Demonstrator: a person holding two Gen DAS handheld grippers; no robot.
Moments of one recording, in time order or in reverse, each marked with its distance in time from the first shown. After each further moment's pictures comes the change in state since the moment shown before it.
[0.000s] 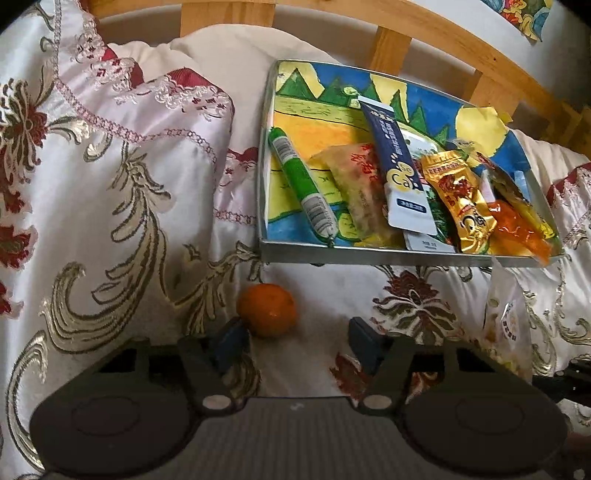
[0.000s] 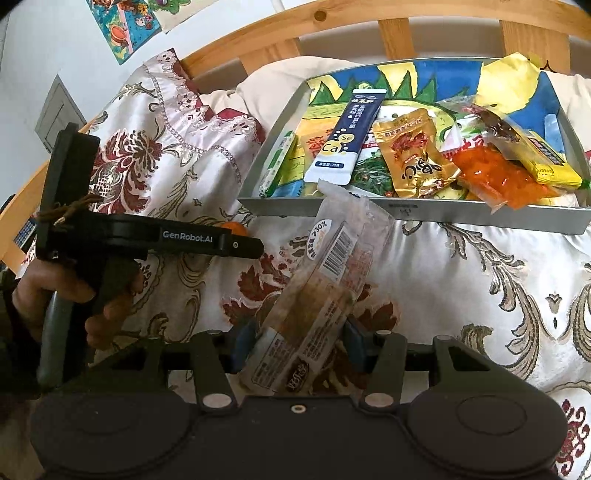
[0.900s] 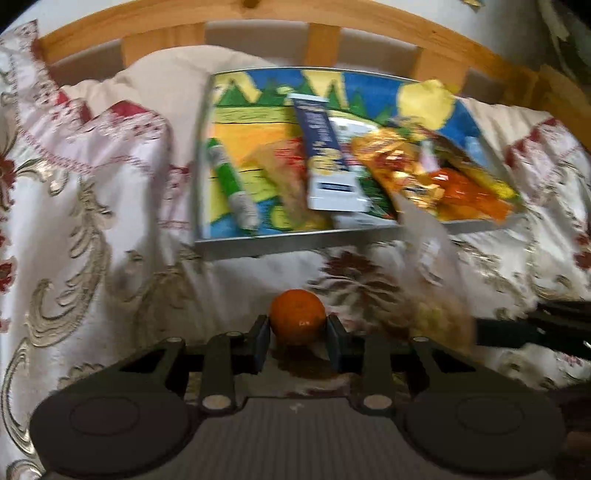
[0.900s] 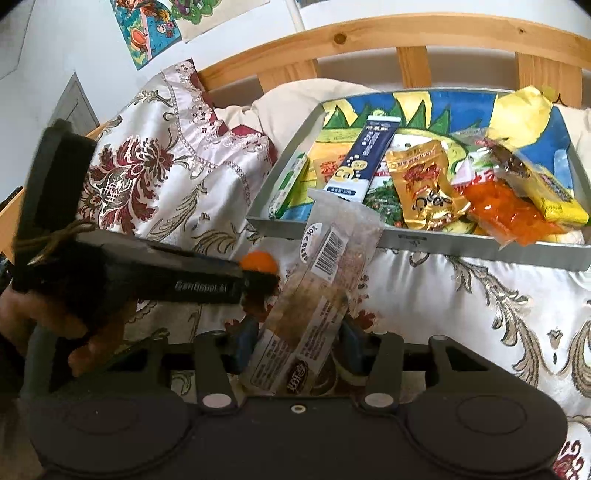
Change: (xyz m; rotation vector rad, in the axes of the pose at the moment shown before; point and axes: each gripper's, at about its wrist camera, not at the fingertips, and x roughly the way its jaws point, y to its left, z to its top) left arm -0.016 -0.053 -0.014 0.150 -0.008 -0.032; right arm -0.001 0.004 0.004 -0.075 -0.079 0.001
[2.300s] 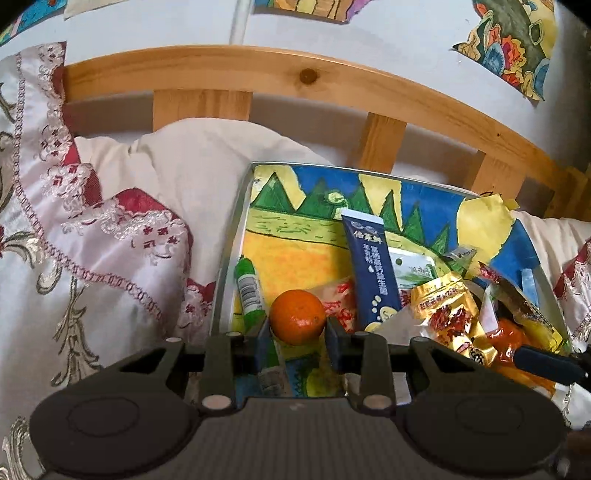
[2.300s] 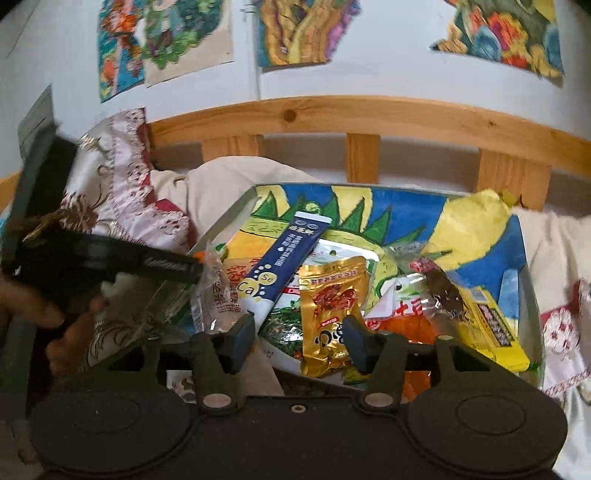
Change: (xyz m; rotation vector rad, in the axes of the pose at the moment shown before) left arm 0.043 0.030 0.071 -0.162 -0.249 0.066; right arm 0.024 -0.044 0.056 -0.145 -0.231 -0.202
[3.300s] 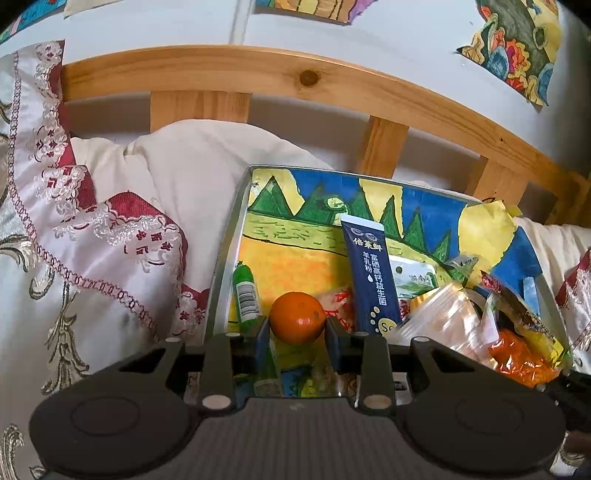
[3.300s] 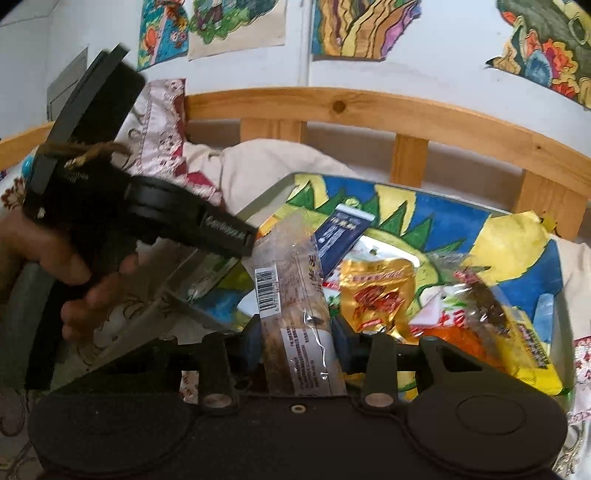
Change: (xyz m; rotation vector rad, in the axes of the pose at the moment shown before) left arm 0.006 0.001 0.003 -0.019 -0.003 -0.003; right arm 0.019 0.025 -0.007 -0.114 0.003 0.031
